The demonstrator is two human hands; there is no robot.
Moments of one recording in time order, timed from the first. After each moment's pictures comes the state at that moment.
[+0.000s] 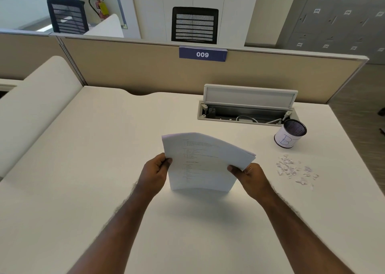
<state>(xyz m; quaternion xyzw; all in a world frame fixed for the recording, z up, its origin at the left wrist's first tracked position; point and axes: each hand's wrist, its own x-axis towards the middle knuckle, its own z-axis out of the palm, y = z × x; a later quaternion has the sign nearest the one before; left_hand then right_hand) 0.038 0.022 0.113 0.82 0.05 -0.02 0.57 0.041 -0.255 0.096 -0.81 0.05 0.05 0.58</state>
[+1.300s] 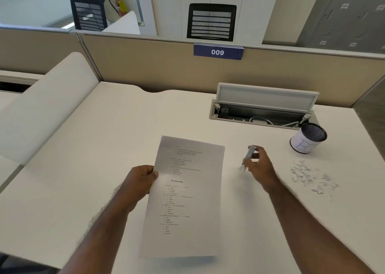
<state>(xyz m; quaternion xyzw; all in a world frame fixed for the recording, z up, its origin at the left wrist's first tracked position) 0.017 0.070 0.119 0.80 0.22 -0.13 0.54 0.116 -0.273 0.033 -0.82 0.13 -0.01 0.56</state>
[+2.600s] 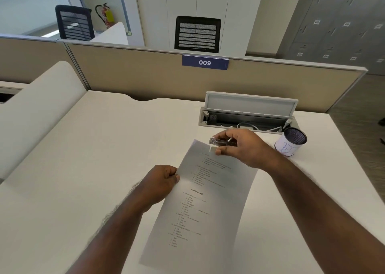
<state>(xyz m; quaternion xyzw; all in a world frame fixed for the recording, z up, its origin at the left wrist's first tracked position) 0.024 0.018 0.158 0.85 0.06 -0.20 0.49 0.088 -0.226 0.219 -0.91 -0.10 0.13 0.38</state>
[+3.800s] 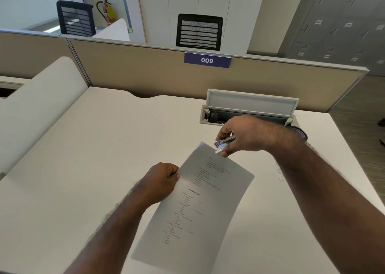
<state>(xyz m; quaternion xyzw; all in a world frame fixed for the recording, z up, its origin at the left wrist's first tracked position) 0.011 0.013 0.183 0.90 0.04 -0.19 0.40 0.104 -0.209 0.264 -0.96 -0.16 0.21 0.10</state>
